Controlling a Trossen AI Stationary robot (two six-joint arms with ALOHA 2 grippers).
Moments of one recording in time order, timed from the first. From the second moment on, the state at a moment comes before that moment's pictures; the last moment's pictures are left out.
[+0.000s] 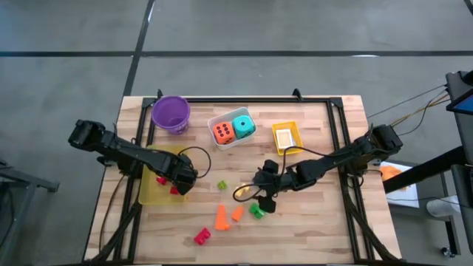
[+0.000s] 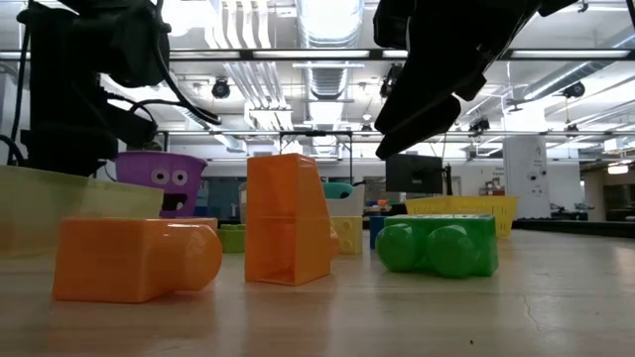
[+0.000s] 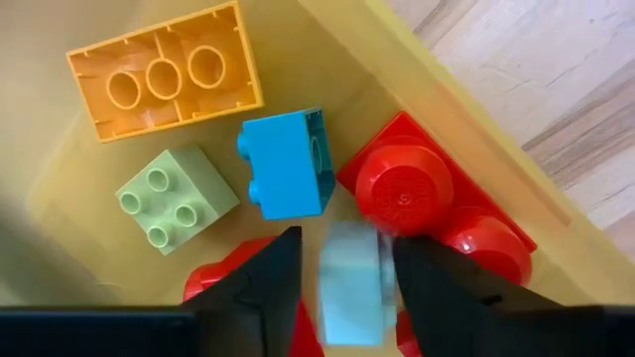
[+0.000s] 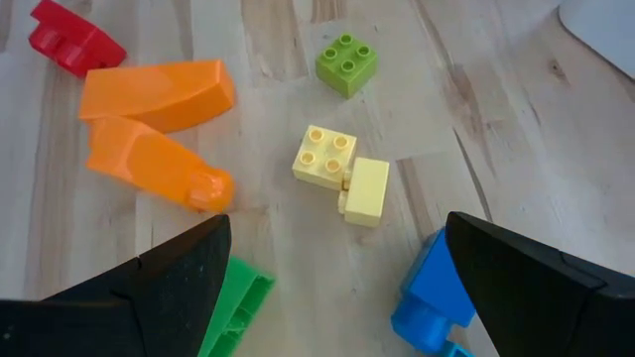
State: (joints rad) left arm -0.25 1.43 0.71 -0.96 -0.13 -1.02; right arm 0.32 1.64 1.00 -0.23 0.23 0.48
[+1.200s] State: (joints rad) left arm -0.21 1.43 0.99 -0.98 -0.03 -0.89; right arm 0.33 1.64 0.99 -0.55 0.37 0.77
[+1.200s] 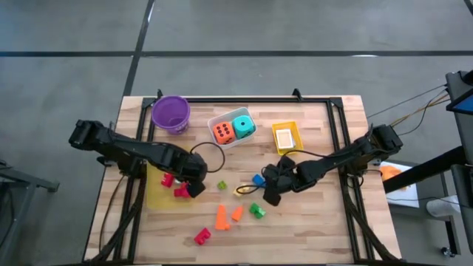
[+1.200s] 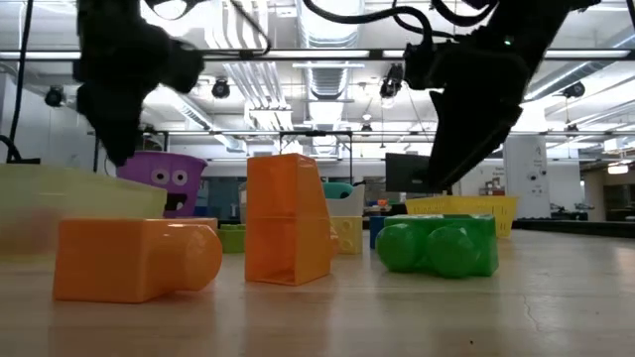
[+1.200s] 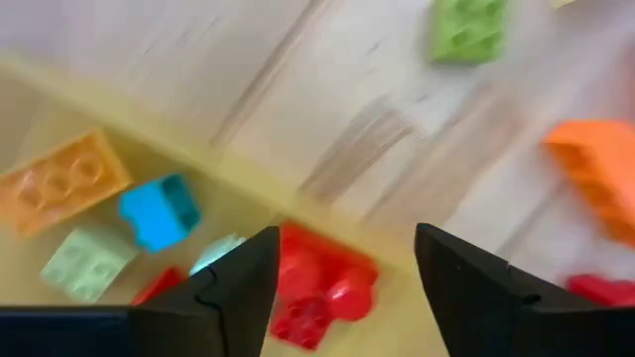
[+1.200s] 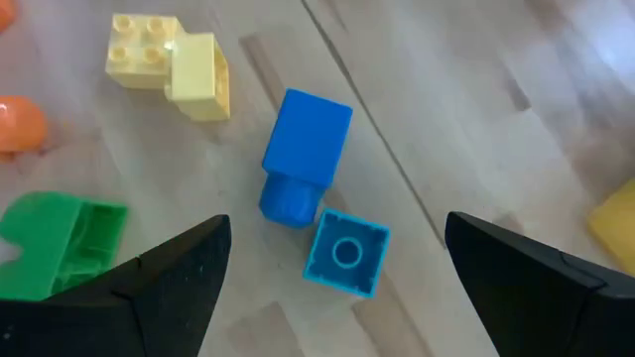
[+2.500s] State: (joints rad) left arm -0.21 1.40 1.08 -0.98 -0.06 -0.85; right arm 0.33 1.71 0.82 -0.36 0.43 0.90
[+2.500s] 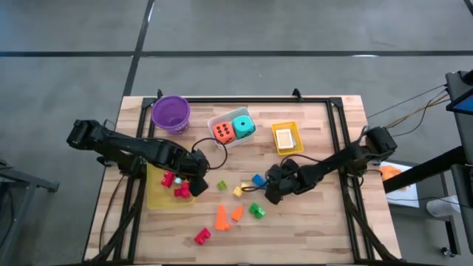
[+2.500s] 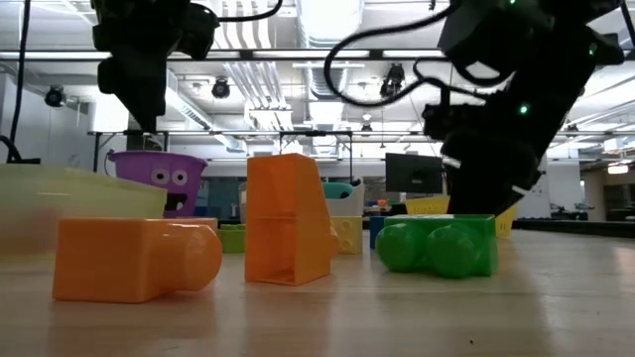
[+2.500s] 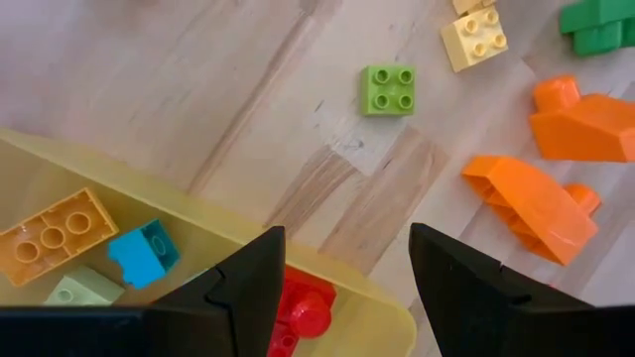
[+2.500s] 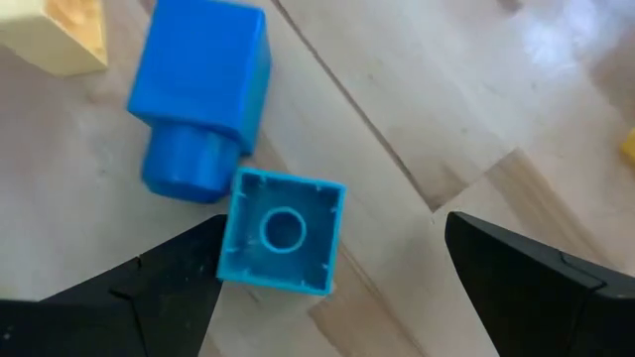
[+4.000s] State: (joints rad) left arm -0.43 1.39 1.07 -0.51 -0.49 -0.11; right arm 0.46 1.59 1.09 -0.44 0.33 0.67
